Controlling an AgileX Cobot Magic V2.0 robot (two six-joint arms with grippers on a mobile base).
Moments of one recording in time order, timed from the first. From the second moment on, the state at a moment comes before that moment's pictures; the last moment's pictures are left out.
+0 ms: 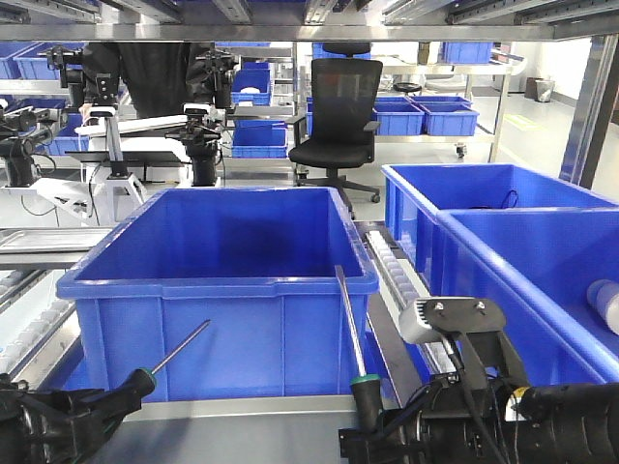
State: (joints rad) left arm -0.26 1.04 -0.67 -1.23 0.36 0.80; right arm 0.50 1.28 -0.93 0.53 0.50 -0.19
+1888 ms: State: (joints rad) left arm -0.26 0.85 -0.65 -1.11 0.54 0.84; right arm 0.50 1.10 -0.93 0.58 0.68 -0.21
